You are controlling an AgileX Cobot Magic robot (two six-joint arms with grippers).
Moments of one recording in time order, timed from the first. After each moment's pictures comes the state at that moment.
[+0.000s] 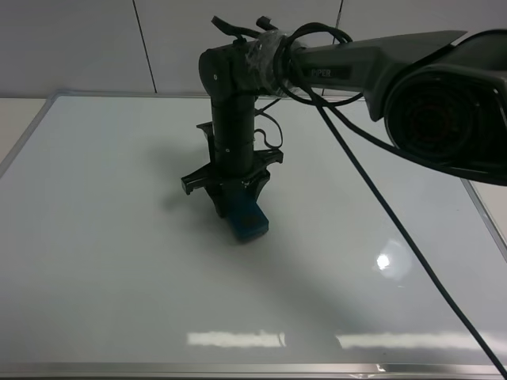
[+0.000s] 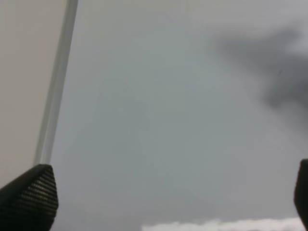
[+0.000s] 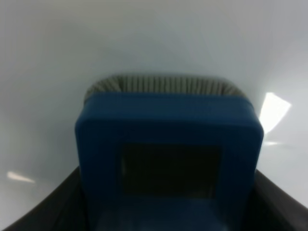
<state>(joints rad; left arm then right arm) 0.05 0.00 -0.50 -0.07 1.06 0.09 0.76 2.42 -1.93 0.08 1.23 0.17</state>
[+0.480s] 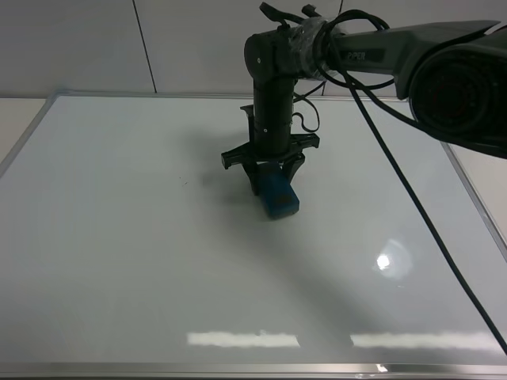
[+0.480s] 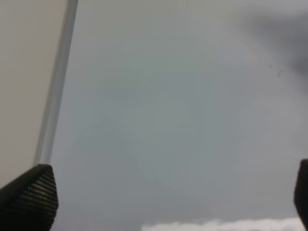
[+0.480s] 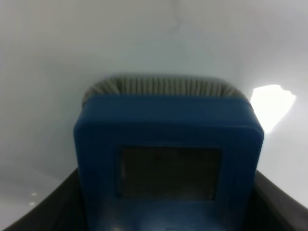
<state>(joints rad) 0.05 0.00 -0.50 -0.07 1.06 0.09 0.61 2.42 -1.93 0.02 1.24 0.21</state>
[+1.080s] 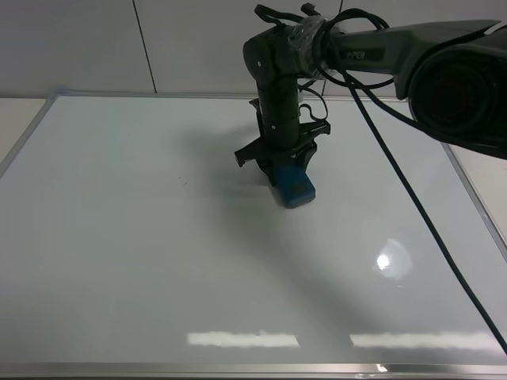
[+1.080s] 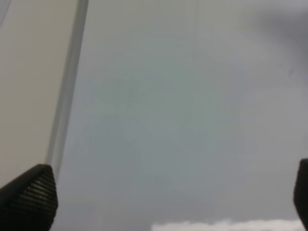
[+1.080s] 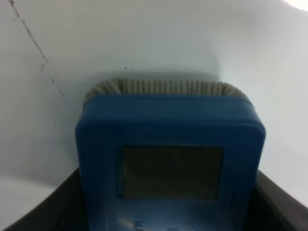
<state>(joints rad) 0.05 0.00 -0.50 -0.03 1.06 0.08 0.62 2.42 -1.95 -0.14 1.24 0.26</state>
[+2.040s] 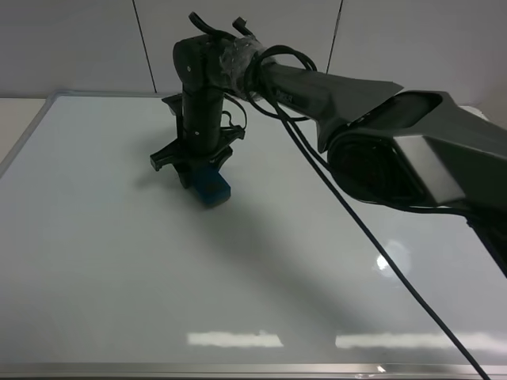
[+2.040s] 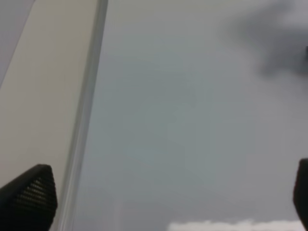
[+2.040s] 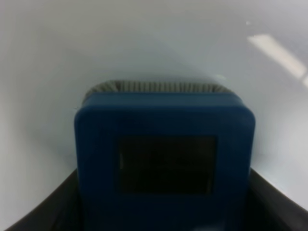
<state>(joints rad) 0.05 0.00 -0.50 0.02 1.06 0.08 0.78 2.65 -2.39 0.09 1.22 0.07</state>
